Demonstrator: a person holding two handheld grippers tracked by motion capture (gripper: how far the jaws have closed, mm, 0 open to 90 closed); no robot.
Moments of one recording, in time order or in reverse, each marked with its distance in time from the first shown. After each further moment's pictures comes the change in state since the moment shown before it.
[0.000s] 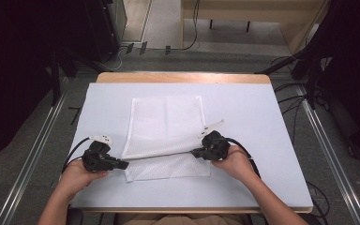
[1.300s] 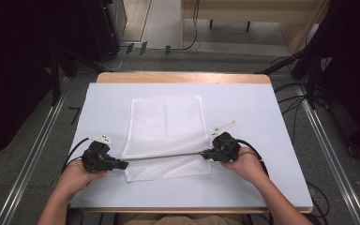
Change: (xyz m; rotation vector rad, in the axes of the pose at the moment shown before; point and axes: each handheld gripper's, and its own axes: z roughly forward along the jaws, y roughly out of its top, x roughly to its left) left arm 0.001 -0.001 0.000 -0.004 0.000 0.008; right arm -0.012 -0.021 -0.017 0.007 0.003 0.015
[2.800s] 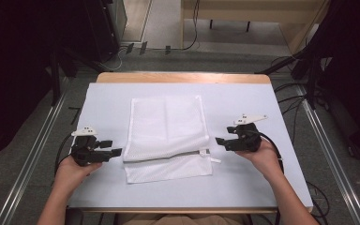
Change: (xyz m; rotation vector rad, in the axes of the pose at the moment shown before) left arm 0.017 -0.005 -0.024 -0.266 0.218 -0.093; right arm -0.044 -0.021 -0.041 -0.266 -0.231 0.137
